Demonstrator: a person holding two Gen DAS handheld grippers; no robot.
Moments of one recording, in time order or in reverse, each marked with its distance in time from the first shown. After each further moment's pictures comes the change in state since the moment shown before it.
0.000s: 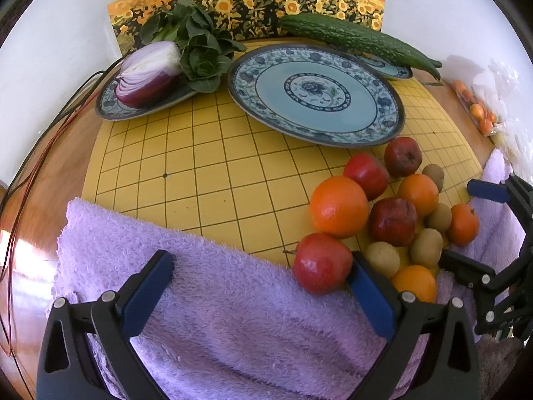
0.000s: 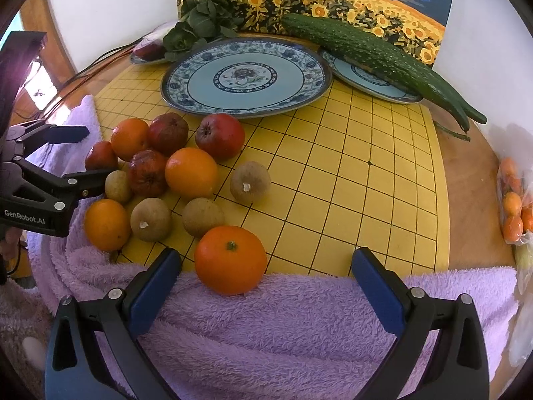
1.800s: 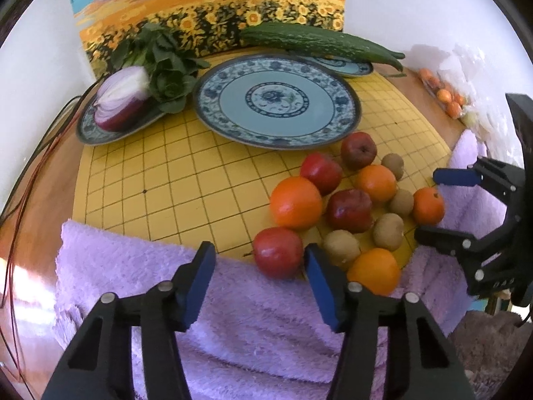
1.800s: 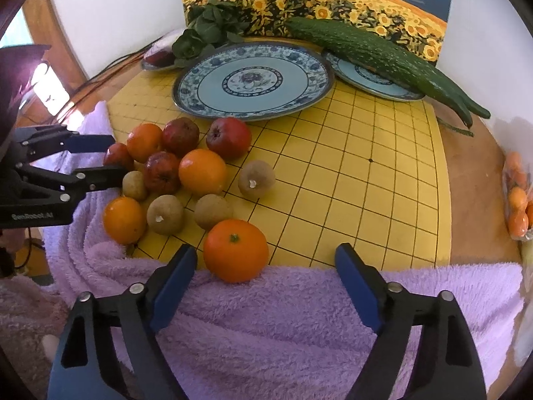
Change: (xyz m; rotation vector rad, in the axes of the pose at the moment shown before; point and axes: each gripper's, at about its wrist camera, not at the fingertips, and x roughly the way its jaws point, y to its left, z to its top) left arm -0.020 -0.017 -0.003 0.111 -0.022 -0.073; right arm -0.013 -0.007 -0.002 0.019 -0.001 0.064
